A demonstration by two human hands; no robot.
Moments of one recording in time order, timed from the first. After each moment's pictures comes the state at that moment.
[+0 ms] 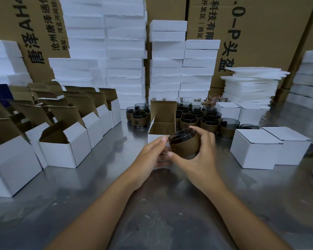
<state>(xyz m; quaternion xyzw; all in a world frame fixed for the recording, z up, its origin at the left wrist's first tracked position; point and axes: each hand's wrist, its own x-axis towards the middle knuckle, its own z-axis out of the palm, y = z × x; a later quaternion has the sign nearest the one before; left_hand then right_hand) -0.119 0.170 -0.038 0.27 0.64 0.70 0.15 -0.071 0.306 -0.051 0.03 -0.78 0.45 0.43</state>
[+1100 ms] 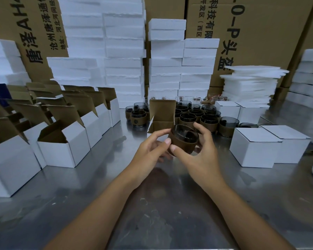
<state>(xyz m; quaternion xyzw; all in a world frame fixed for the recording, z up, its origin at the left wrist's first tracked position) -0.117 0.167 -0.036 0.30 0.68 0.67 0.06 -0.065 0.307 -0.043 0.01 -0.75 0.56 0.34</state>
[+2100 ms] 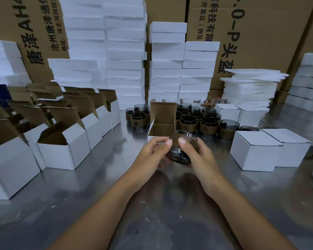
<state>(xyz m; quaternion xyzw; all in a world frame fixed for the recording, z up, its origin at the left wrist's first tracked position) -0.114 0.170 -0.036 0.26 0.67 0.69 0.09 -0.063 0.303 -0.032 -0.03 -0.67 0.71 0.20</state>
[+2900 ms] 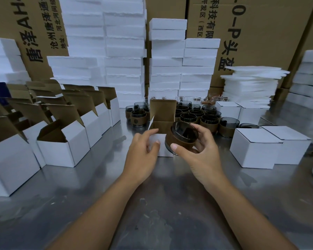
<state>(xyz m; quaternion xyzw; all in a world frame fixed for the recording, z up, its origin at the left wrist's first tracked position) -0.133 0.166 -0.051 0.22 0.82 0.49 -0.18 -0.067 0.309 -0.041 0.03 -0.71 0.63 0.32</state>
